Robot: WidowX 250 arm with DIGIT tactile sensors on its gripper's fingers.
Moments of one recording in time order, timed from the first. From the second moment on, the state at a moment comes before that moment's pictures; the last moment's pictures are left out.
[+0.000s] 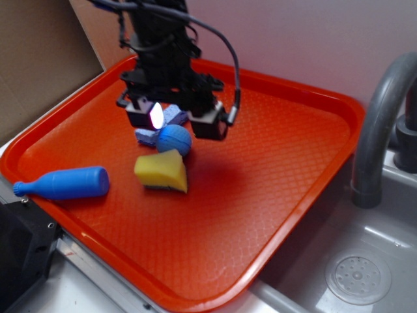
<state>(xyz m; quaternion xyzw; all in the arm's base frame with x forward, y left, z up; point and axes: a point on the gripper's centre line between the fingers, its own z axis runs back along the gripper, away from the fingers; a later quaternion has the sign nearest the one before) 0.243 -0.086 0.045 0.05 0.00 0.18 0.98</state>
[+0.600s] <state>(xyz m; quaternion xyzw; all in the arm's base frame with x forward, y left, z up) 0.237 -0.061 0.031 0.07 0.05 0.23 0.97</state>
